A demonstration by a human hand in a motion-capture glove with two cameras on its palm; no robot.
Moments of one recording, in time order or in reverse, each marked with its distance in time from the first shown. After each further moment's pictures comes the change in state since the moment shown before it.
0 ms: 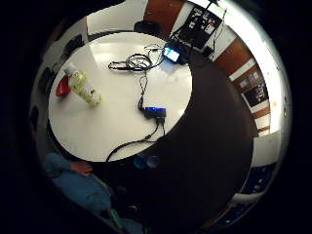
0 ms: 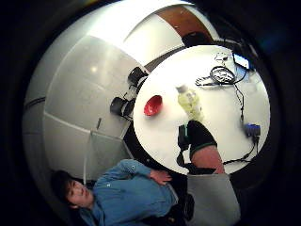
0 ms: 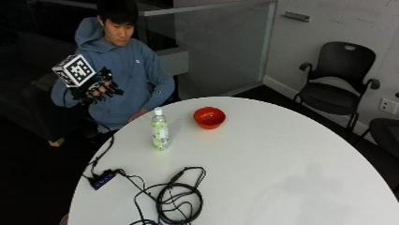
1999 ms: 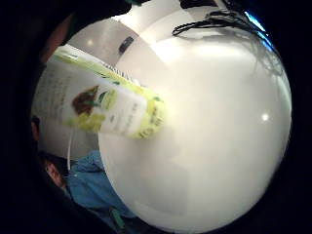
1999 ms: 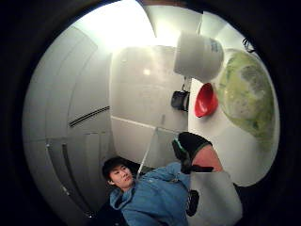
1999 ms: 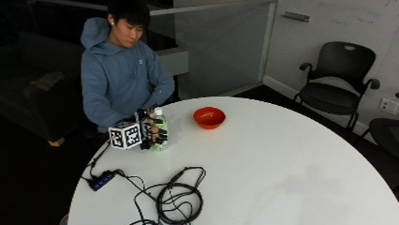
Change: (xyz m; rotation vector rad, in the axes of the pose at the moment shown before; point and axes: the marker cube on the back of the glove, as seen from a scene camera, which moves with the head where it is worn) arm -0.043 -0.078 0.233 -0.097 -1.032 -0.058
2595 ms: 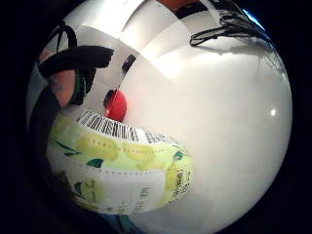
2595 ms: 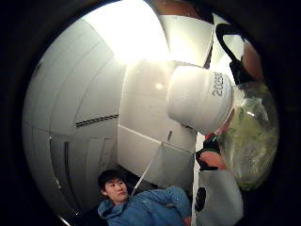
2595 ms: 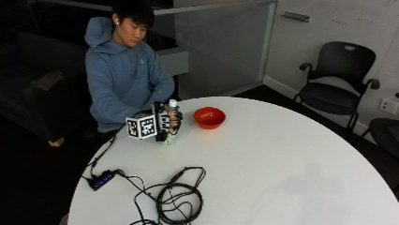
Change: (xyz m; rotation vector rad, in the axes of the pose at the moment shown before) arm -0.016 -0.048 0.055 0.157 0.036 -0.019
